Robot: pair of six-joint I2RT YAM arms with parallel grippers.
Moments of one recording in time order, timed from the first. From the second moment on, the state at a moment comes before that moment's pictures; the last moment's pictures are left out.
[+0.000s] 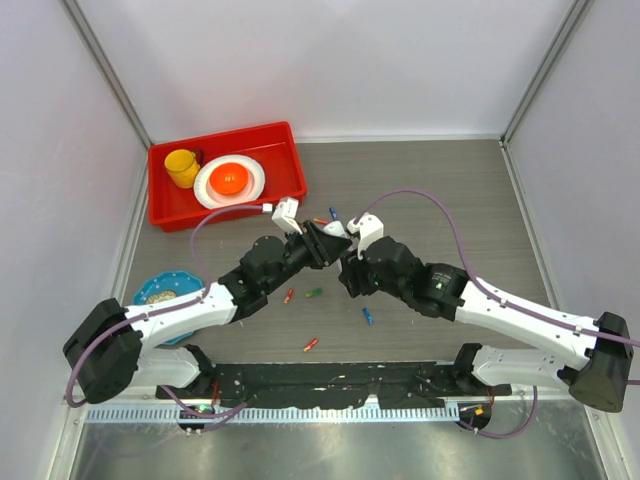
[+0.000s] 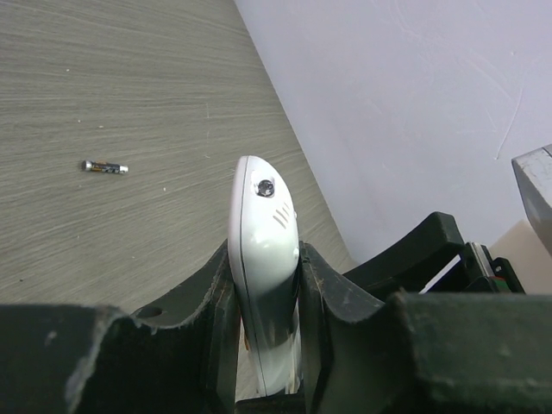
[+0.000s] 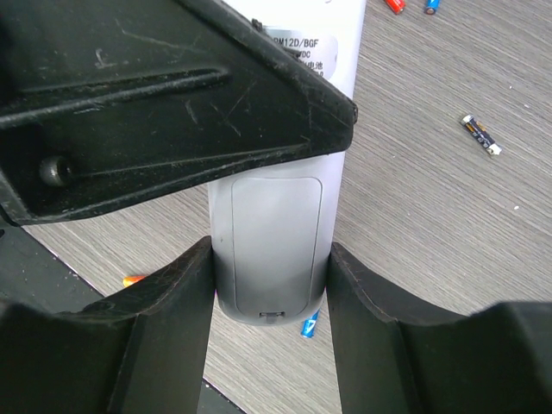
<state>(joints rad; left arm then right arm) -0.88 1.25 0.64 0.55 -0.08 -0.87 1.01 1.09 0.88 -0.41 0.26 0.32</state>
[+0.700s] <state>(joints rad) -0.79 1.12 0.54 0.61 -0.16 -0.86 1.01 0.81 0.84 -0.36 0.24 0.46</state>
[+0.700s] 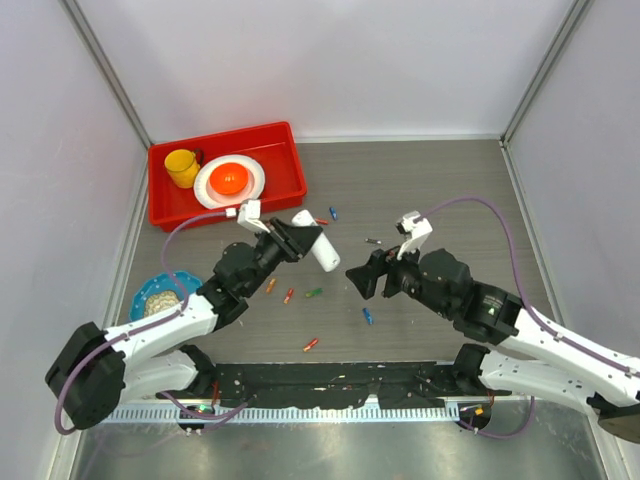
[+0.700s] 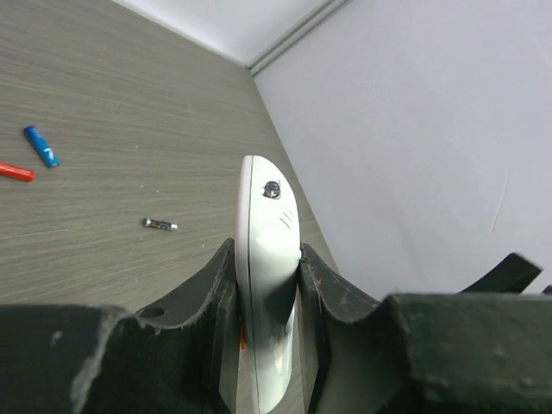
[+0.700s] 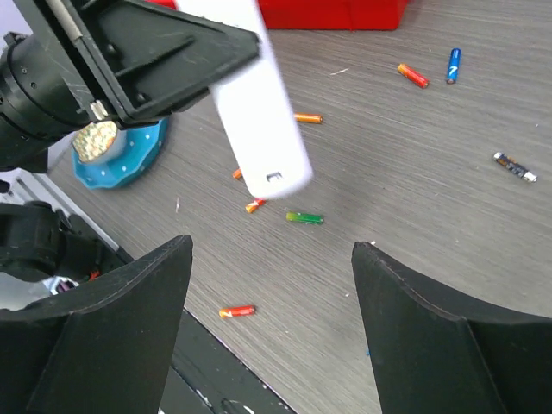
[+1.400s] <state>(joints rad) -0.65 0.96 0.35 0.71 0.05 -0.95 1.01 0.74 0.47 0.08 0.22 0.83</state>
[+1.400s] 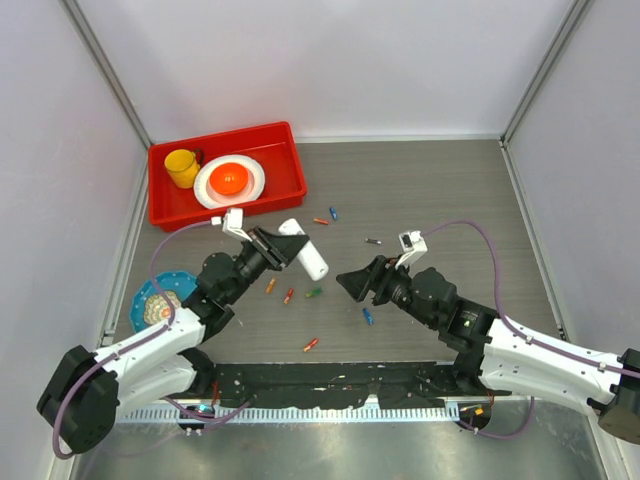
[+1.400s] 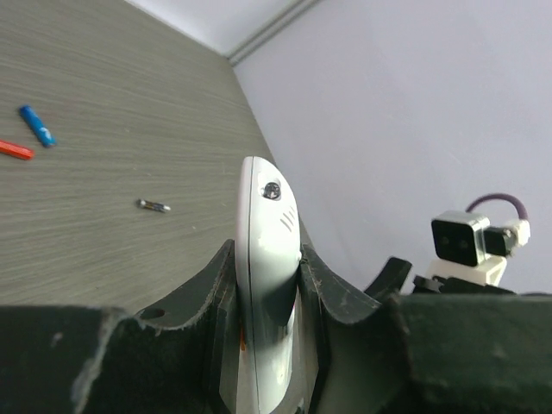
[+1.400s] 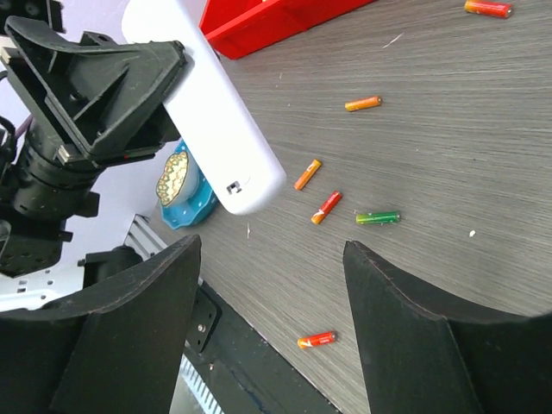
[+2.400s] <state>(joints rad) -0.88 1.57 0.28 1.24 -0.45 -0.58 0.68 1.01 0.28 0.41 -0.07 1.03</state>
